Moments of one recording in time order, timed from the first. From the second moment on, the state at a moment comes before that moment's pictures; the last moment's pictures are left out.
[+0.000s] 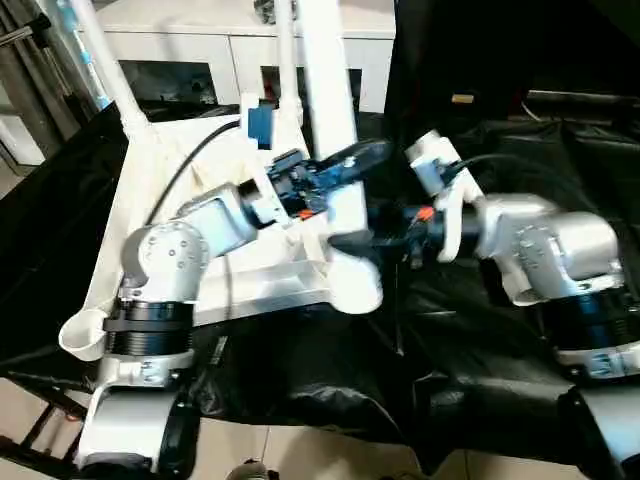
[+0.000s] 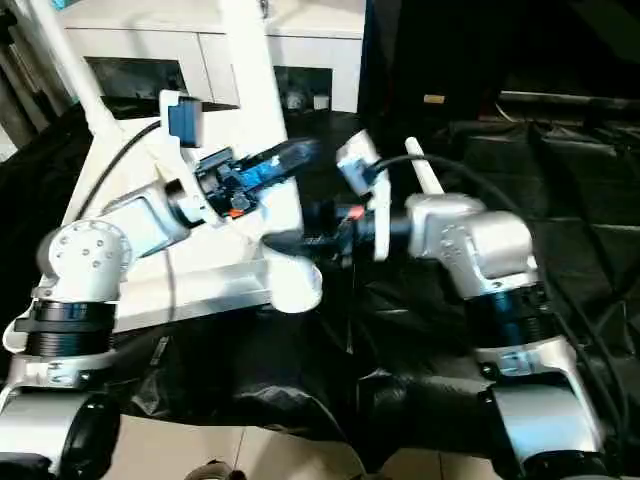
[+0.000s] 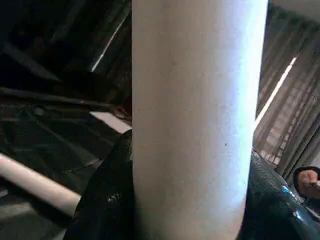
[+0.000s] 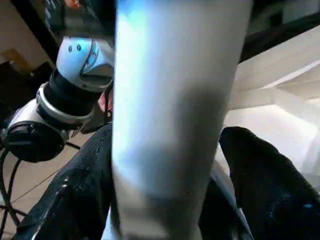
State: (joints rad) left arm -0.72 0.14 0.13 0.13 -0.84 0.83 -0.81; right arm -0.75 -0.39 0.15 0.20 0.51 0.86 1.25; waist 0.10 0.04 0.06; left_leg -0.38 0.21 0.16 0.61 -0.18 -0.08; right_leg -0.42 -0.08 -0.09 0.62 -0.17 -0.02
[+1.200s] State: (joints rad) left arm -0.77 0.00 0.20 0.21 -0.53 0.53 -0.18; right arm -0.79 -0.07 0.14 0.32 0.26 0.72 0.60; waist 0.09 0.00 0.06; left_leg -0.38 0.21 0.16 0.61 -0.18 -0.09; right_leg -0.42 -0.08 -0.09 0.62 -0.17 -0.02
